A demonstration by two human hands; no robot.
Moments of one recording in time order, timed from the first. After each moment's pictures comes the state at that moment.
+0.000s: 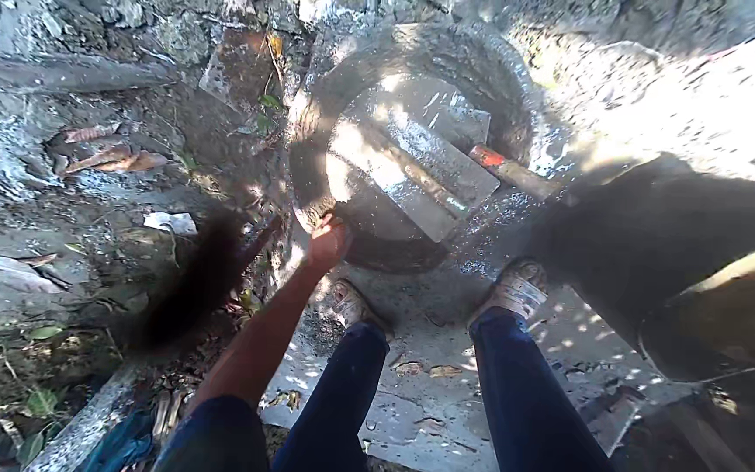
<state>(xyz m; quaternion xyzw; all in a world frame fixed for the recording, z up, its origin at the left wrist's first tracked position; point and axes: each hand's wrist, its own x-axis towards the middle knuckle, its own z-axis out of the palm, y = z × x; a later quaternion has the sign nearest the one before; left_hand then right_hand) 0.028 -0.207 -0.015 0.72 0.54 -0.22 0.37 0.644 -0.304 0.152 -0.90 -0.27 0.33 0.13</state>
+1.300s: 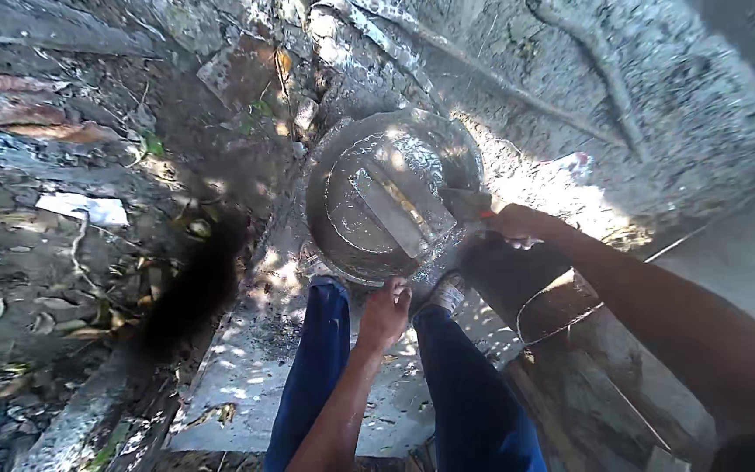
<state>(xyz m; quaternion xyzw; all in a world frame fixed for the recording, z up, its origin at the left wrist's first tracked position) 0.108 -0.209 0.205 0.31 0.61 0.00 0.73 0.421 -0.025 0.137 -0.66 -0.35 0.47 -0.46</state>
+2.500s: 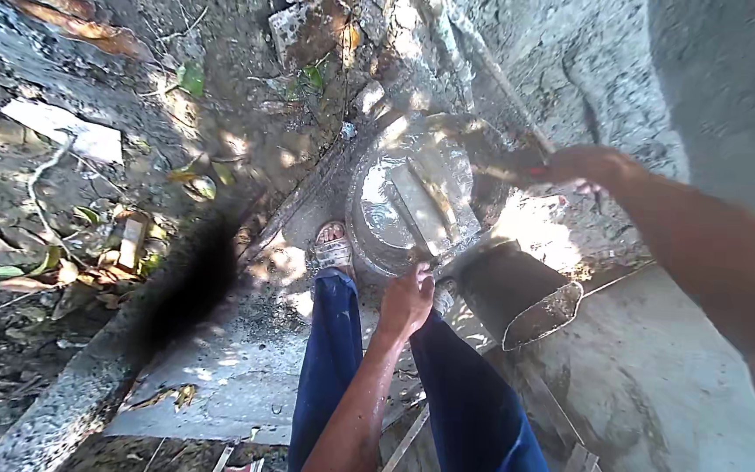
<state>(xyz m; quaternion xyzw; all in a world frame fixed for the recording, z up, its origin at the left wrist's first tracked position) 0.033 -0.197 0.211 0.27 0.59 0.09 0.75 0.274 0.121 0.169 -0.56 -0.51 0.21 -0.62</state>
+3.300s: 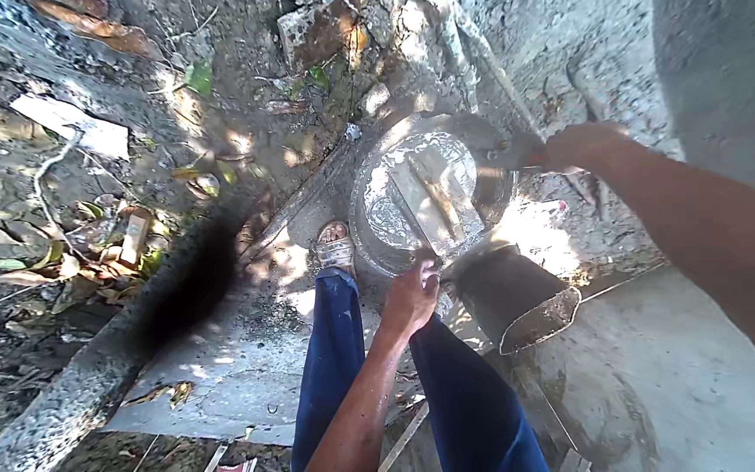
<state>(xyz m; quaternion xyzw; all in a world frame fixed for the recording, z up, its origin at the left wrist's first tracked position) 0.031 -0.189 0.211 0.26 0.59 0.11 0.76 0.230 0.135 0.171 -0.45 -0.61 0.10 -0.65</state>
